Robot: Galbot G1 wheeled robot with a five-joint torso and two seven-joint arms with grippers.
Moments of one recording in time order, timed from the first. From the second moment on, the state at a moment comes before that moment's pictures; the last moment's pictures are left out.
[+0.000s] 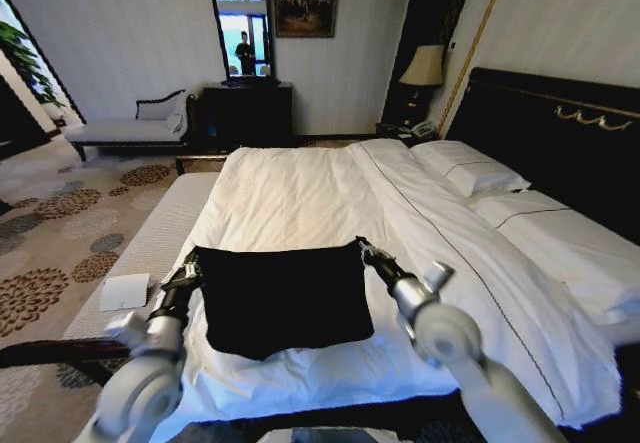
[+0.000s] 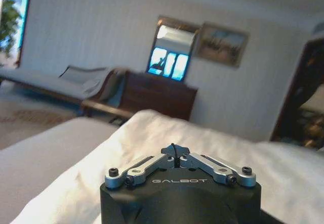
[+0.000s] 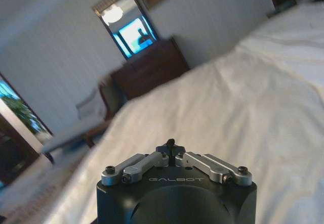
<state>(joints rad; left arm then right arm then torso) 1.44 -1.04 -0.50 -2.16 -0.75 0.08 -0.46 -0.99 1.04 0.18 2.04 1.16 -0.32 0.50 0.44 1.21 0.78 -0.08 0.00</state>
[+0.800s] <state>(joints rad) 0.73 -1.19 -0.19 -1.23 -0.69 0.01 -0.36 -0.55 1.38 0.00 1.01 0.67 0.04 0.26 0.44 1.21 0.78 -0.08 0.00</state>
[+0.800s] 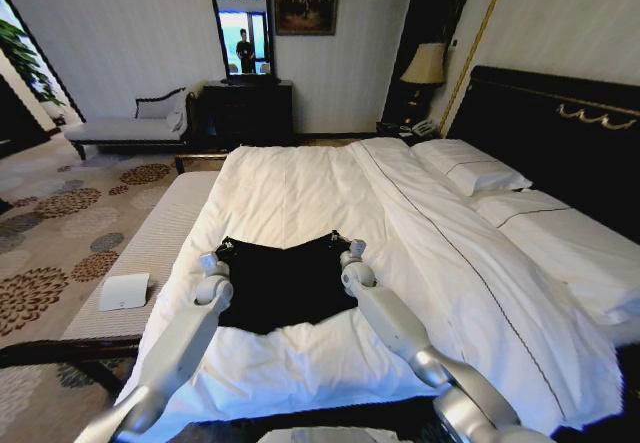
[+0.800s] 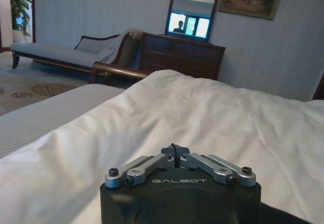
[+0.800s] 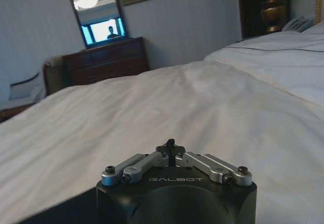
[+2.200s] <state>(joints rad) 0.93 -1.28 -0.33 -1.32 -0.52 -0.15 -0.32 -0.70 1.42 0.07 1.02 0.28 0.30 0.26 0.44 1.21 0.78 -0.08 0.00</state>
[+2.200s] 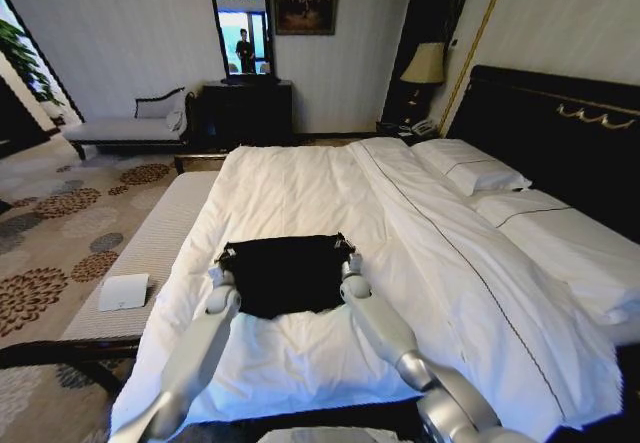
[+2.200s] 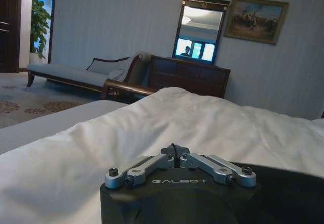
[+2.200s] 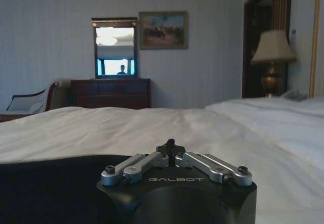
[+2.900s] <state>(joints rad) 1.12 -1.24 -0.35 -1.47 -0.47 -0.20 -0.31 -0.99 1.39 0.15 1.26 0.12 0.36 0.28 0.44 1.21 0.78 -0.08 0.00</state>
